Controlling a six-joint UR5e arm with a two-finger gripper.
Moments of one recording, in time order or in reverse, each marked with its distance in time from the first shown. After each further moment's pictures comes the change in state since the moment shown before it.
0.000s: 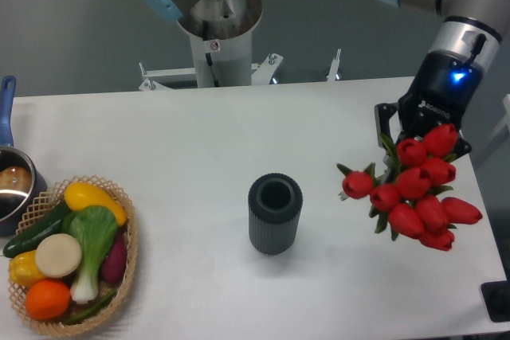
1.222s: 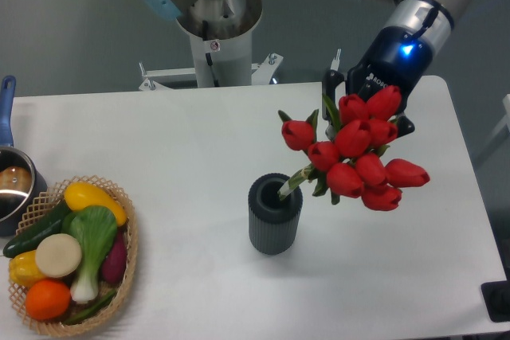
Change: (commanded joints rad) arm -0.048 0.063 -0.126 0.063 -0.014 -0.012
